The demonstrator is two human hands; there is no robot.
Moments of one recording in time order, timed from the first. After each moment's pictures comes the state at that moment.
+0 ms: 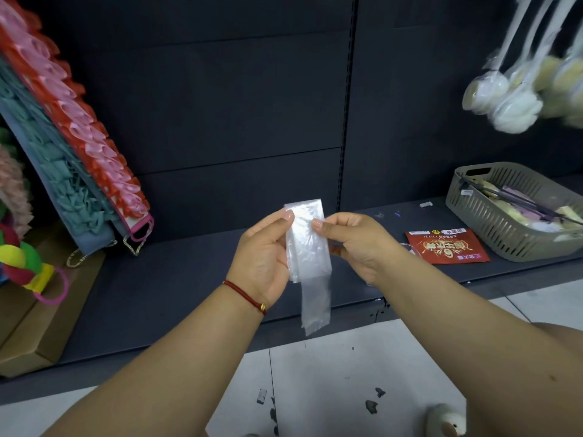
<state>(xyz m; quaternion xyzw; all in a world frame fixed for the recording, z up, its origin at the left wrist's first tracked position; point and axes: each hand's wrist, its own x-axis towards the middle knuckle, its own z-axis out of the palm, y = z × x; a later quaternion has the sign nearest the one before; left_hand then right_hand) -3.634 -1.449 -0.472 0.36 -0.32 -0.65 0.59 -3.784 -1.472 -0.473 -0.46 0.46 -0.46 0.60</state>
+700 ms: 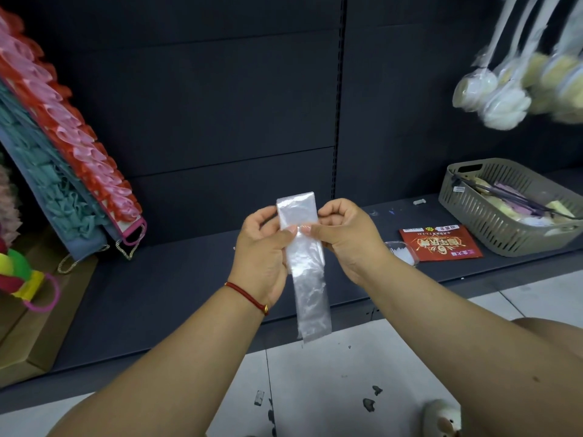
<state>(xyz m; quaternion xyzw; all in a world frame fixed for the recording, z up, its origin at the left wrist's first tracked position) -3.646 -1.449 -0.472 0.40 -0.35 -0.59 0.61 -3.778 -1.467 -0.472 -0.45 0.45 -0.55 0.54</state>
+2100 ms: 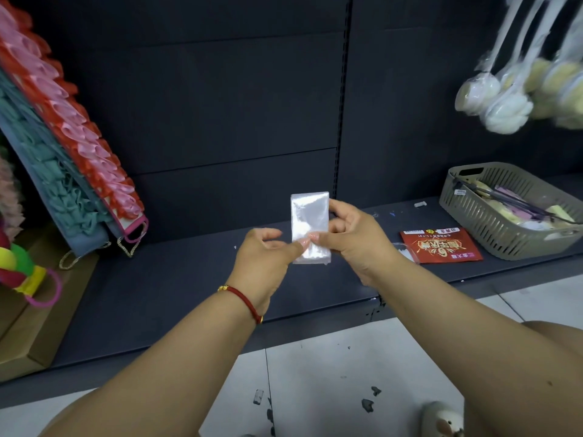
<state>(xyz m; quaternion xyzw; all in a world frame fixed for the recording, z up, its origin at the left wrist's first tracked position) -3.635 -1.442 -0.476 0.60 -0.45 -0.48 0.45 -3.790 -1.463 -0.473 -0.55 0.45 -0.47 0.52</state>
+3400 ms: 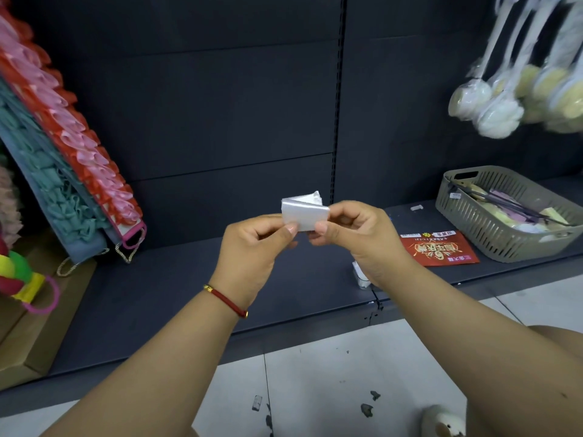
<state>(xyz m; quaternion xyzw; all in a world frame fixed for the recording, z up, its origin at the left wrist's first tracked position) -3.622 -1.440 -0.460 0.43 -0.60 -0.40 0.55 -3.800 -1.452 -0.460 -0.59 0.37 -0.55 0.46</state>
